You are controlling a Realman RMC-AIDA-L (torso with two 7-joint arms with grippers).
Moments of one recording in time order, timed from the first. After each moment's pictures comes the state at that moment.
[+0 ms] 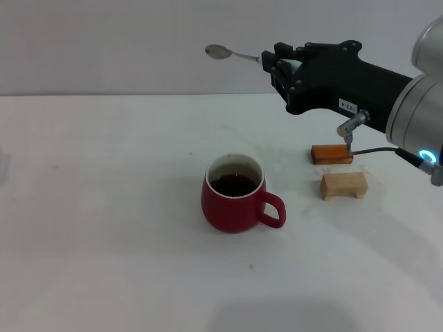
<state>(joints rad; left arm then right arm) -0.36 -2.06 -1.22 -0.23 2.20 1.14 -0.07 0.07 2.07 1.32 1.84 -2.16 0.58 -0.77</state>
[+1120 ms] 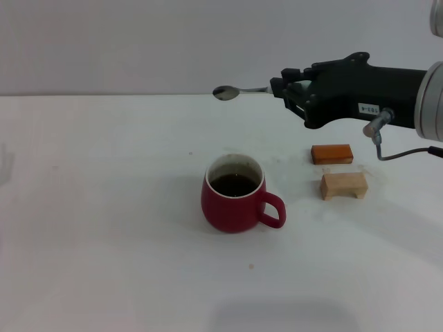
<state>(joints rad) -0.36 -2.06 -1.21 -0.23 2.21 1.14 -0.07 0.19 2.07 1.52 1.94 -2.26 1.03 -0.59</state>
